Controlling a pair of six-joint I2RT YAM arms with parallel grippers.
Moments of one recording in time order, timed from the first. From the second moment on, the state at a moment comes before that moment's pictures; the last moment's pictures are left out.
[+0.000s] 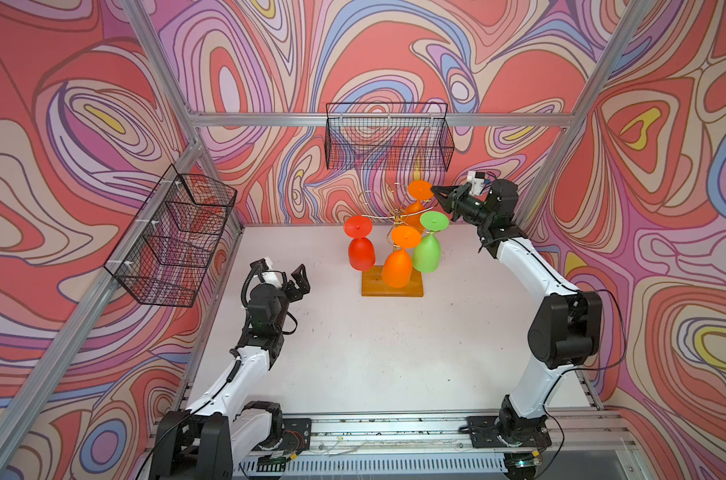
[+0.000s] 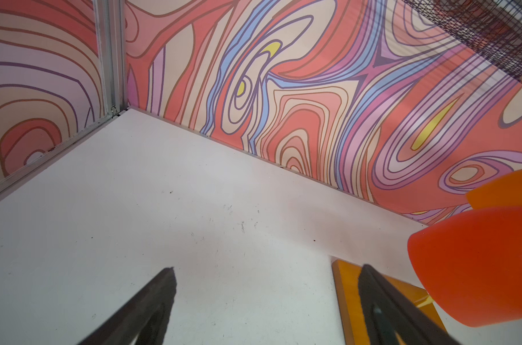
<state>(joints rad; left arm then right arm) -0.09 1.07 0.46 0.43 -0.06 -0.44 0.10 1.83 1.61 0.23 -0.67 1.30</state>
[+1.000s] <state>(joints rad) -0.09 1.07 0.46 0.43 -0.06 -0.44 0.03 1.73 1.58 0.21 -0.59 1.22</state>
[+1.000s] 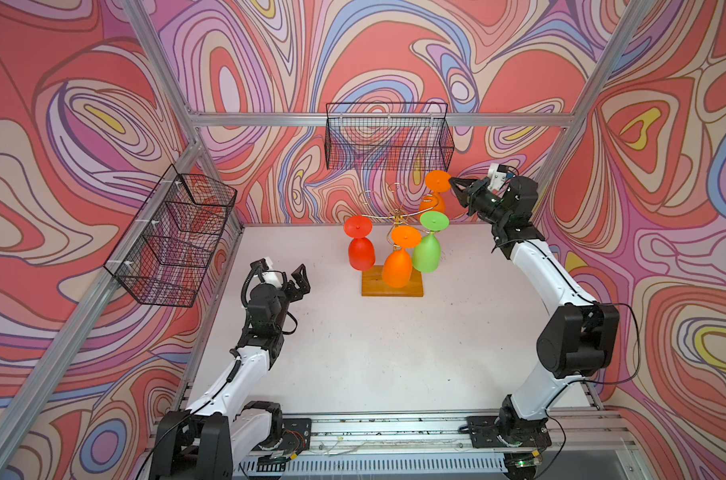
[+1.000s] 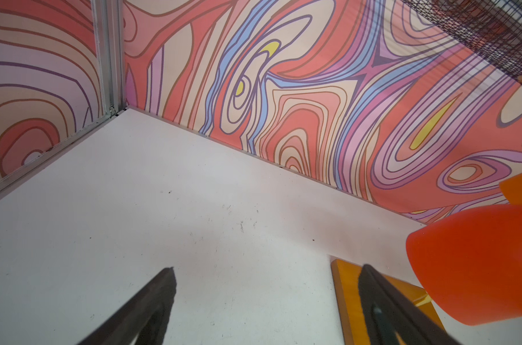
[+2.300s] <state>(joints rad) -0.12 0.90 0.64 0.49 0.31 -0.51 -0.02 1.26 1.46 0.06 -0.54 1.00</state>
